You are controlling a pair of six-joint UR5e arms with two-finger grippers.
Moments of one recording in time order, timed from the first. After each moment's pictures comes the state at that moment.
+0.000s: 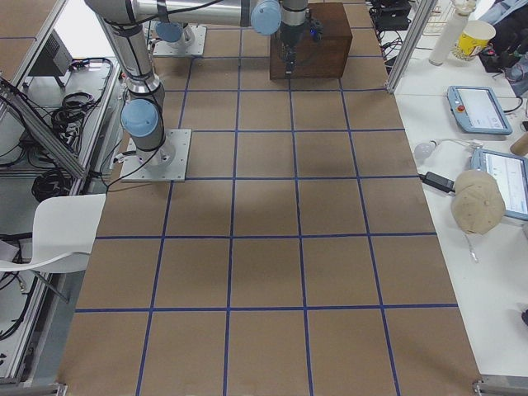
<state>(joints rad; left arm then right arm) -1.54 -1.66 -1.43 -1.69 1.56 0.12 1.65 -1.48 1.58 -1.62 -1.63 0.06</state>
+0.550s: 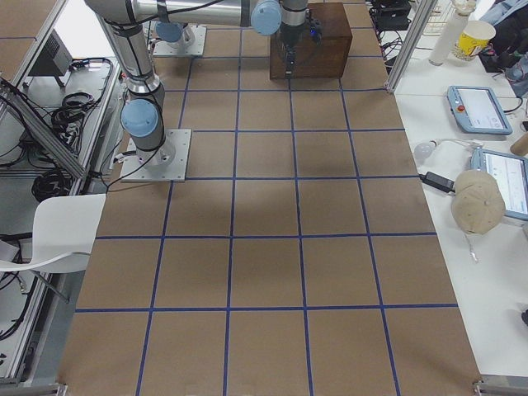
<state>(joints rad) -1.53 -1.66 -1.43 -1.69 1.56 0.13 1.65 -1.48 1.58 -1.62 -1.63 0.06</state>
